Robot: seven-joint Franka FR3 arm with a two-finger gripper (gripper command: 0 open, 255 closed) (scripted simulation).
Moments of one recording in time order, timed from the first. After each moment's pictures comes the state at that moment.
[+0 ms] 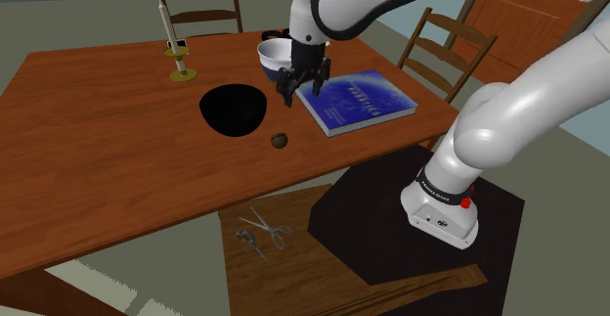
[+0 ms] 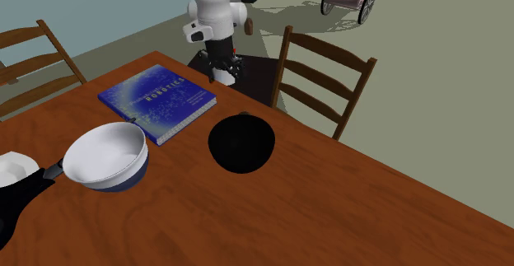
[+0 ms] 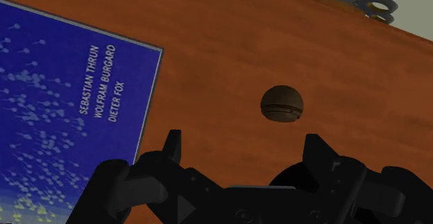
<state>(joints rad) 0.08 -0.41 0.28 -2.51 0.15 2.14 0.43</state>
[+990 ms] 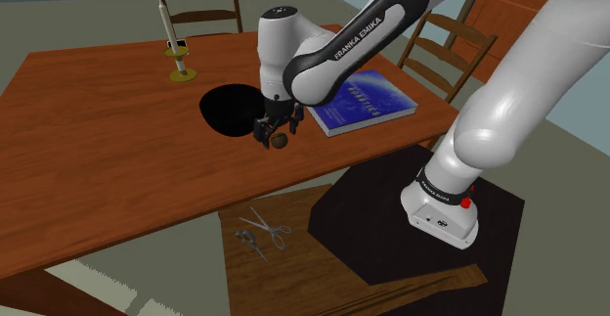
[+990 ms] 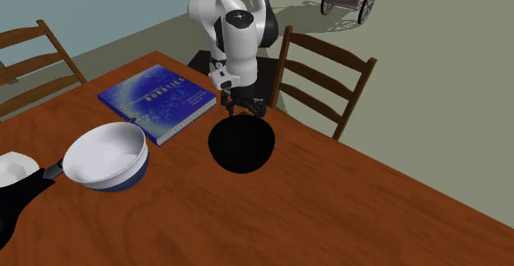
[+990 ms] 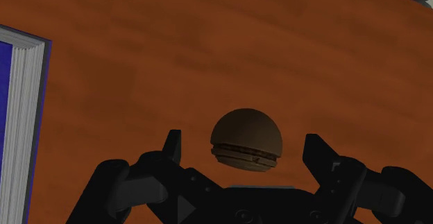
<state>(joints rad) 0.08 -0.05 0.42 -2.49 0.01 2.44 0.63</state>
